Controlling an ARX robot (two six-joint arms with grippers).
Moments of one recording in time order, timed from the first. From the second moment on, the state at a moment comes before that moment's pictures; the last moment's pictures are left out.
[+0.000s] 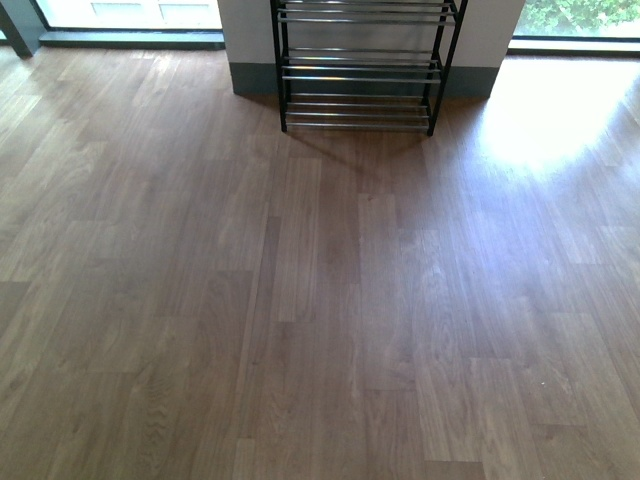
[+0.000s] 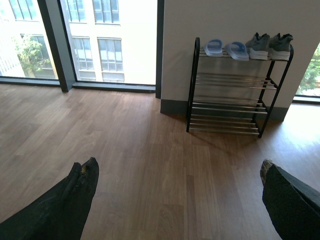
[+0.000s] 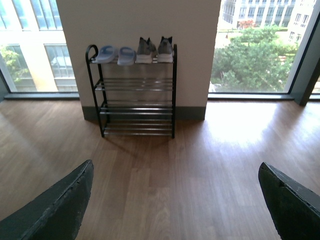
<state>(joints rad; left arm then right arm) 0.00 0.02 0.01 0.00 0.00 -0.01 0.00 0.00 0.02 0.00 0.00 0.00</state>
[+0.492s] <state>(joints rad) 0.00 0.02 0.01 0.00 0.00 -0.01 0.00 0.00 0.02 0.00 0.00 0.00</state>
